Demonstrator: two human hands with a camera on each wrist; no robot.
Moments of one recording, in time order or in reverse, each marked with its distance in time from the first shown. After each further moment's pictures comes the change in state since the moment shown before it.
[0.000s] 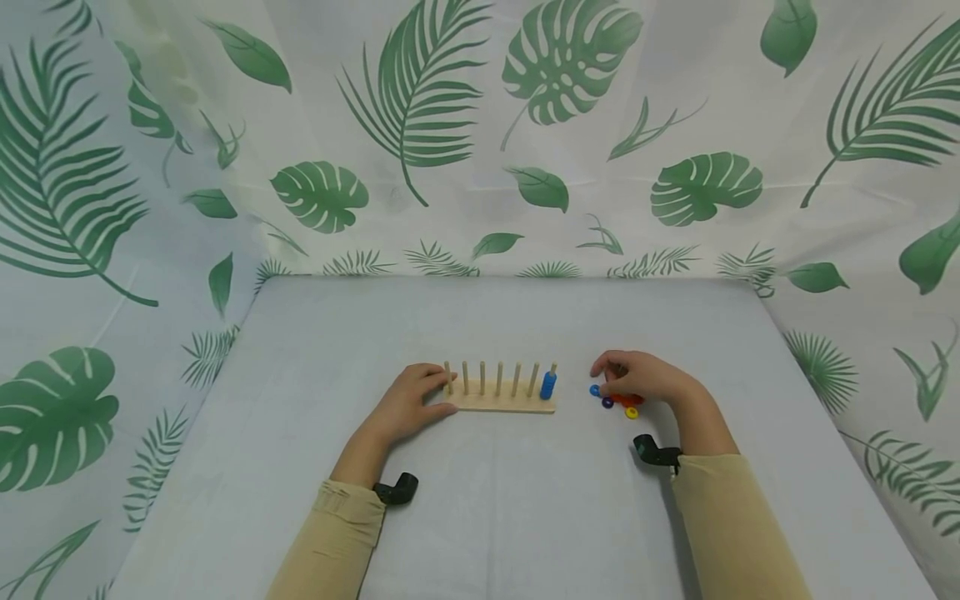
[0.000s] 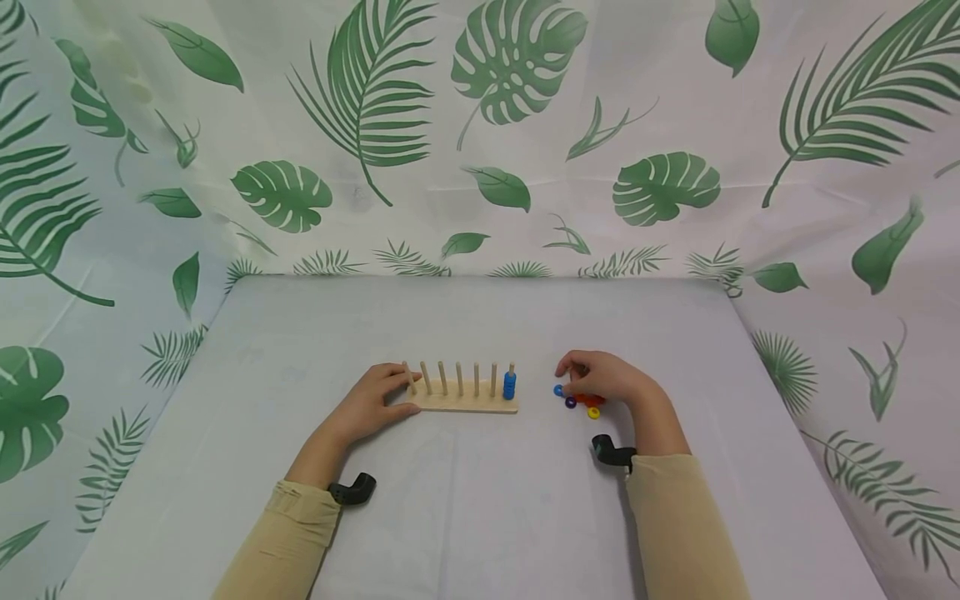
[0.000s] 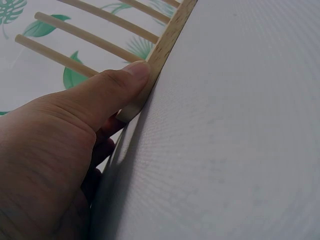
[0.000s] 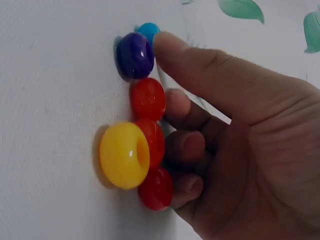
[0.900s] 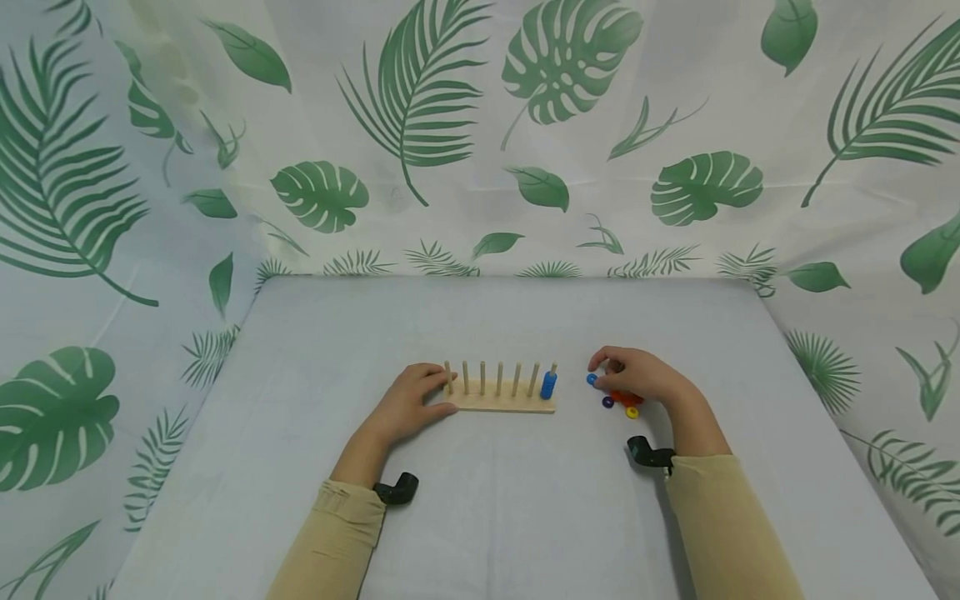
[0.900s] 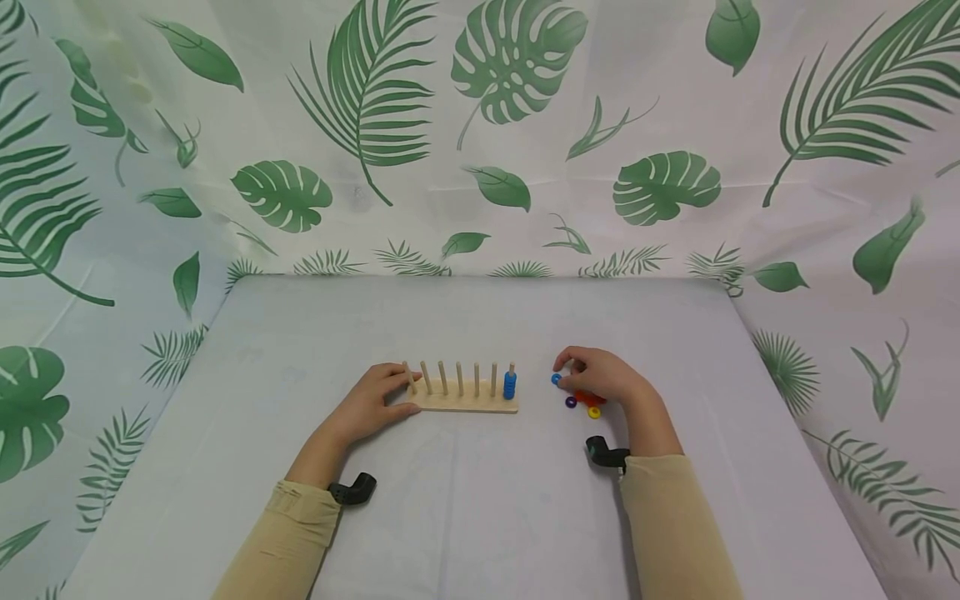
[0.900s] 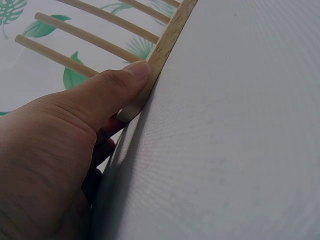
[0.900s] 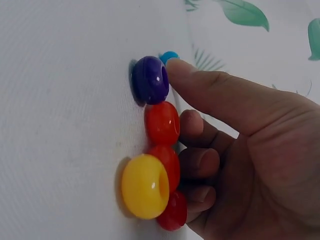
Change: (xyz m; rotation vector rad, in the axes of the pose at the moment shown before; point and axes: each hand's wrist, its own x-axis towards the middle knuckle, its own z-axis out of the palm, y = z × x) left_hand 0.000 0.001 -0.001 -0.006 -0.017 -0.023; right_hand 0.006 0.000 0.005 -0.005 0.057 0.028
